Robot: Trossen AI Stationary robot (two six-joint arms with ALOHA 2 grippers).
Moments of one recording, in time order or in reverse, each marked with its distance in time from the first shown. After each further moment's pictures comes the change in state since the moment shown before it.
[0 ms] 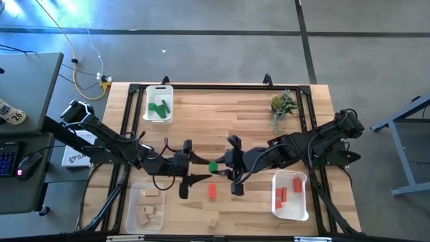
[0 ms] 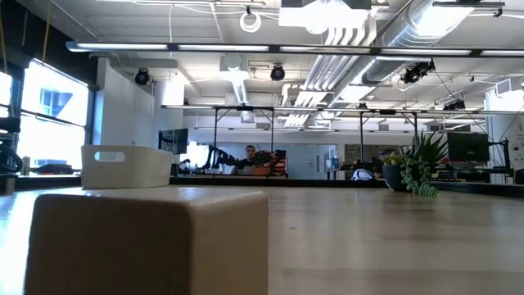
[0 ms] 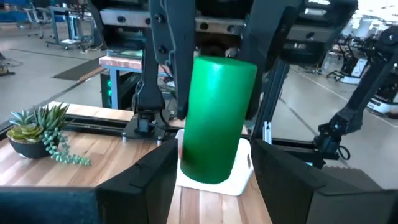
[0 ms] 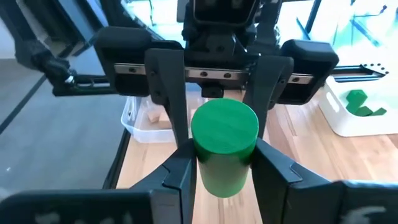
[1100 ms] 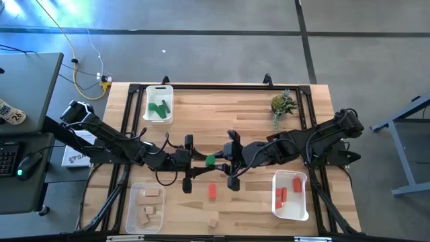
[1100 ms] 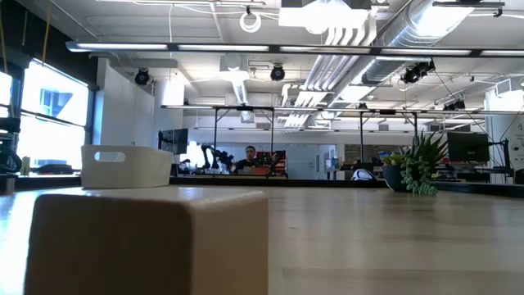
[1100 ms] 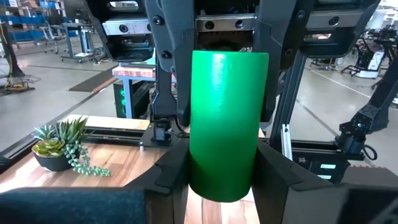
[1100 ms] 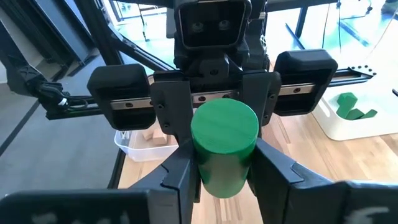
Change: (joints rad) left arm 0.056 0.001 0.000 0.023 0.008 0.079; right arm -0.026 0.000 0.000 0.041 0.005 0.033
